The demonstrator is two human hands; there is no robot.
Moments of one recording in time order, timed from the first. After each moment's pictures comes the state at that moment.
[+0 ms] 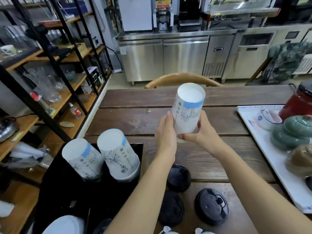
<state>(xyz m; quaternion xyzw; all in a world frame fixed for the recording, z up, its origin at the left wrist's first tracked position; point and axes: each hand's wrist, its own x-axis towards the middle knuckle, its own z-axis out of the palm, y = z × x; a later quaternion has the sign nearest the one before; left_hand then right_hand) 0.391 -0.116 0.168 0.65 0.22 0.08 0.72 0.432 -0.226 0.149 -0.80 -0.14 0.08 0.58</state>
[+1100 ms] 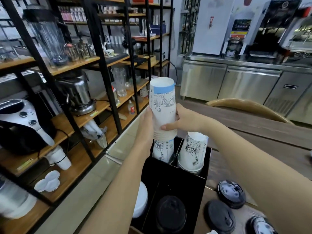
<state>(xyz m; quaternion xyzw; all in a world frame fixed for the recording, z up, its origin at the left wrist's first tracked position) 0.245 0.084 0.236 0.62 0.28 0.23 0.70 0.358 0.000 0.250 -0.81 -0.40 0.26 0.35</state>
